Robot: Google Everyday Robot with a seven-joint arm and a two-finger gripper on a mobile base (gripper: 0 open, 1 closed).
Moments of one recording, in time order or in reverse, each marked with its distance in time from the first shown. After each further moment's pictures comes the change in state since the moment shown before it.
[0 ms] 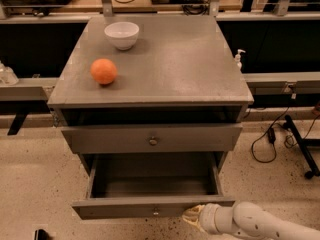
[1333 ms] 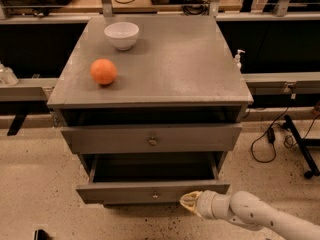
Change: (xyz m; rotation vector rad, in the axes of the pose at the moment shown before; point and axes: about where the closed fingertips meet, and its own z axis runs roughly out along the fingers) arm -0.020 -0.051 0.013 0.079 -0.062 -0.039
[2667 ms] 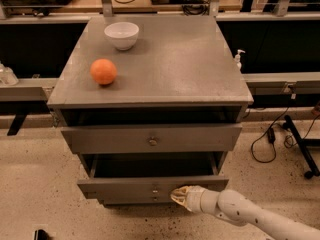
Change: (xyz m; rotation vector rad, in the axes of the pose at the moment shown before) arm -0.016 -0.019 0.047 0.065 -0.055 -0.177
